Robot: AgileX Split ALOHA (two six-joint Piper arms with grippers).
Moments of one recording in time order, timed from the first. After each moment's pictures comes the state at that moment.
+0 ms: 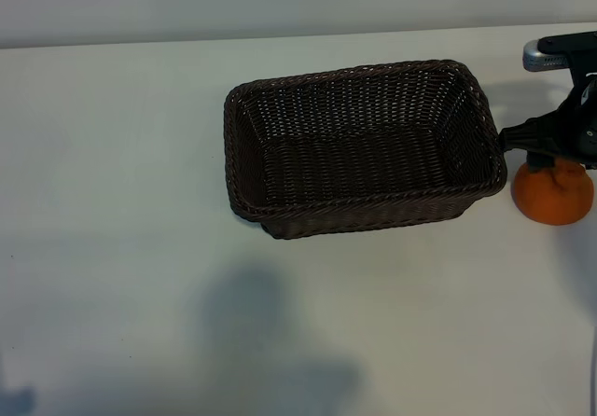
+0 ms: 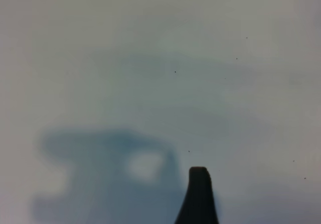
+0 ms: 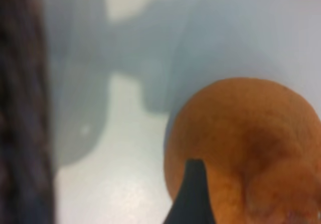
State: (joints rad) left arm 0.05 -0.01 -0.54 0.07 1.17 -0.12; right arm 0.03 1.77 -1.03 -0.15 0.60 0.28
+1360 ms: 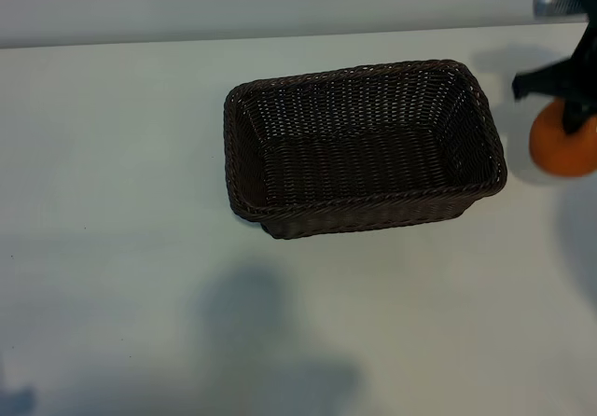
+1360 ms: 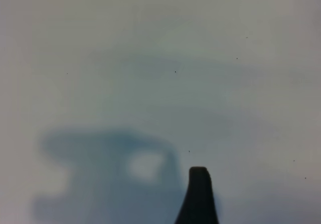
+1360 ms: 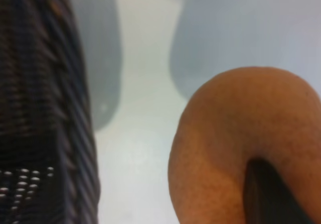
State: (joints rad) left arm 0.05 -0.01 -0.54 0.07 1.17 -0.11; right arm -0.01 1.78 -1.36 -0.04 1.01 0.14
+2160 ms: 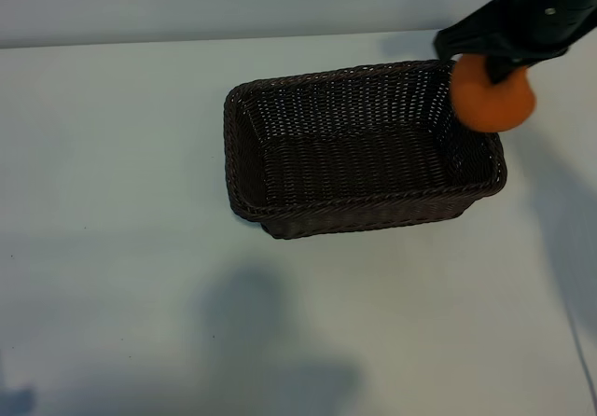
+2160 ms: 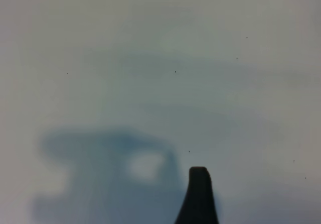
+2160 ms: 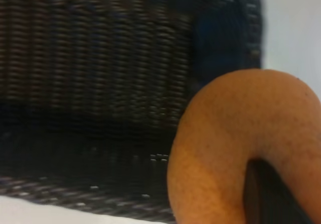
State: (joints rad) left arm 0.05 -0.01 -0.54 0.07 1.17 -0.12; right arm 0.26 1.72 -1.54 -0.03 1.11 0.13
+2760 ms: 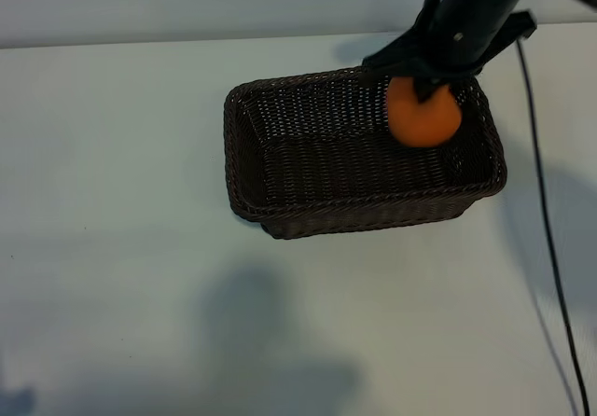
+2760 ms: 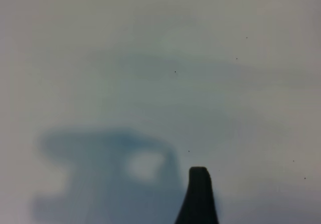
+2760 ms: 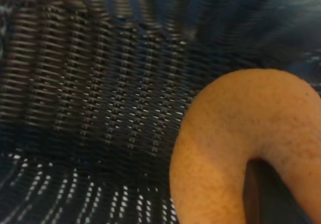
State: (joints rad) left arm 0.05 -0.01 -0.54 0.07 1.17 -0.12; right arm 0.33 1.94 -1.63 0.00 1.03 0.14
